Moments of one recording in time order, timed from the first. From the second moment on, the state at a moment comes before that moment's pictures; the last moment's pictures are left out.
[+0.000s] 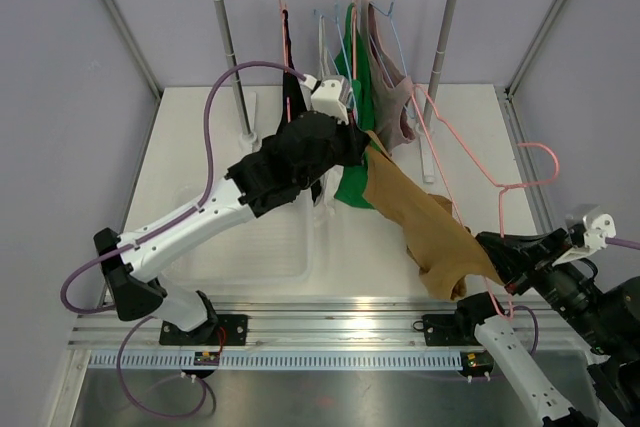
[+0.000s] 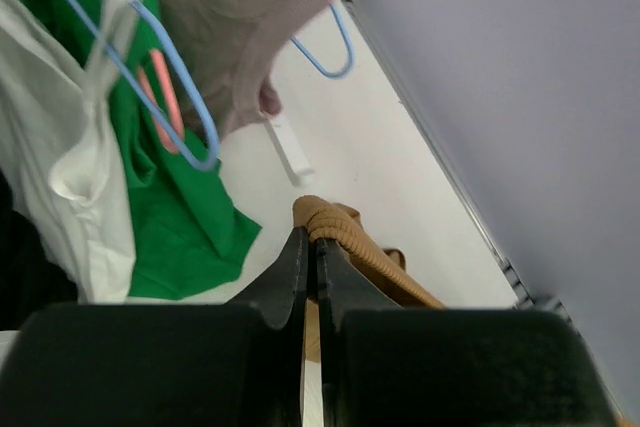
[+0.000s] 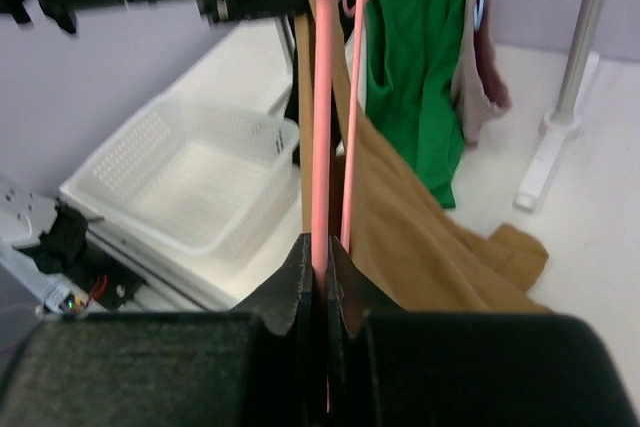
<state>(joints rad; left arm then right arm) -0.99 1.48 1.60 -0.37 -0.36 -0.53 0.31 0.41 1.43 -1.10 -0.27 0.18</state>
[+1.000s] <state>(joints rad) -1.18 1.30 1.13 -0.44 -0.39 -0.54 0.31 0.89 1.47 -0.88 0.15 0.27</state>
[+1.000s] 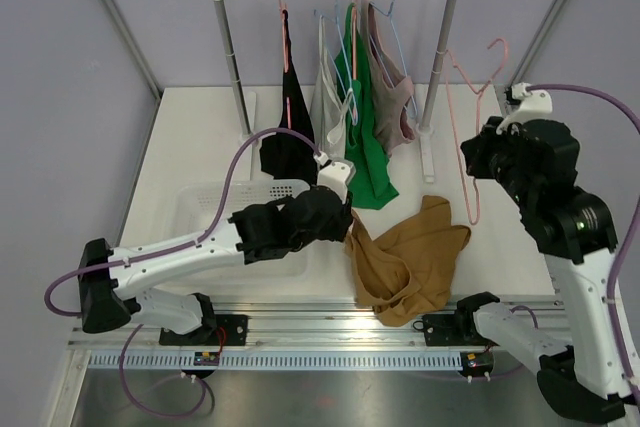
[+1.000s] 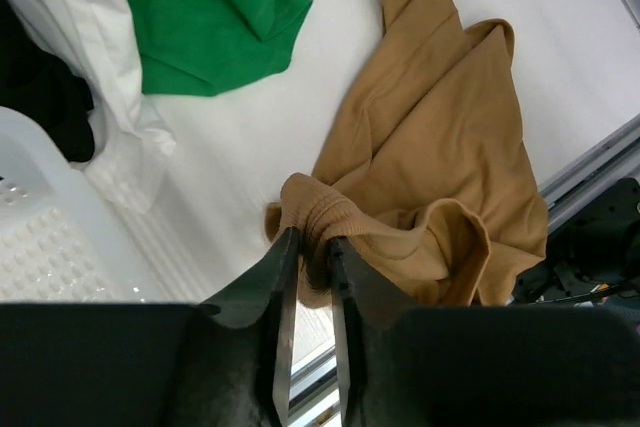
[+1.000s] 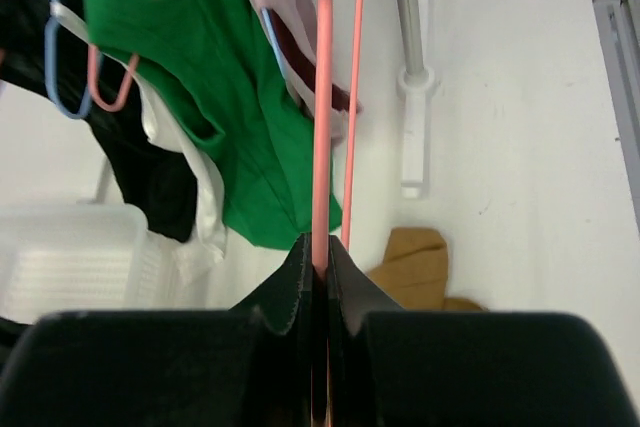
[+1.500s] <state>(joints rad) -1.23 1.10 1.18 -0.53 -0.27 -0.47 0.31 1.52 1.99 -0.90 0.16 0.17</state>
